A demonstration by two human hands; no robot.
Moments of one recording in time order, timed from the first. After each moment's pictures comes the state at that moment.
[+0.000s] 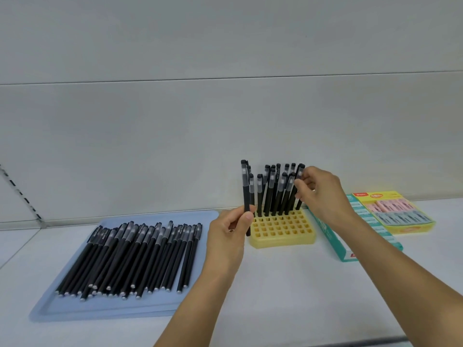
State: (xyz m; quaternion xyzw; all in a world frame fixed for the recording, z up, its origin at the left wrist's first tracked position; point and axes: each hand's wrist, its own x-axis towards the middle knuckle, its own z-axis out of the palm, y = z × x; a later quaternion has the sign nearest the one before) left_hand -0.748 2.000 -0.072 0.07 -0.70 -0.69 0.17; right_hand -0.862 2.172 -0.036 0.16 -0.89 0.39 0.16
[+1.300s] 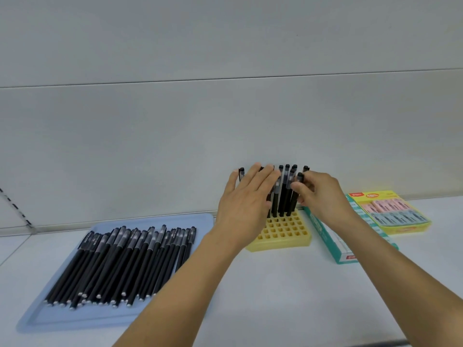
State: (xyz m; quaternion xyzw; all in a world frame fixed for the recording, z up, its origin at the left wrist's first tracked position) left_hand -0.808 2.006 -0.042 -0.14 -0.96 -0.07 0.23; right_hand -0.872 2.181 -0.038 0.13 -0.91 0.38 0.12
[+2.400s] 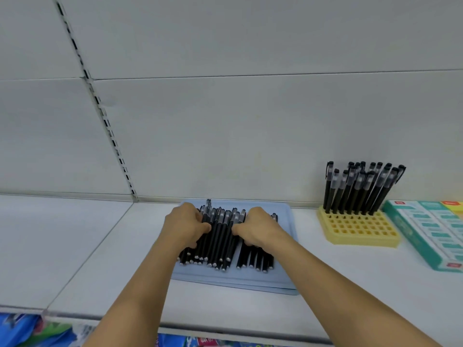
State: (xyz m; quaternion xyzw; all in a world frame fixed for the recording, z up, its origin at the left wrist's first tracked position) left_hand -0.685 1.782 -0.057 0.29 -0.92 -0.27 0.02; right_hand -0.762 1.927 -0.074 0.16 -0.92 0.31 -0.20
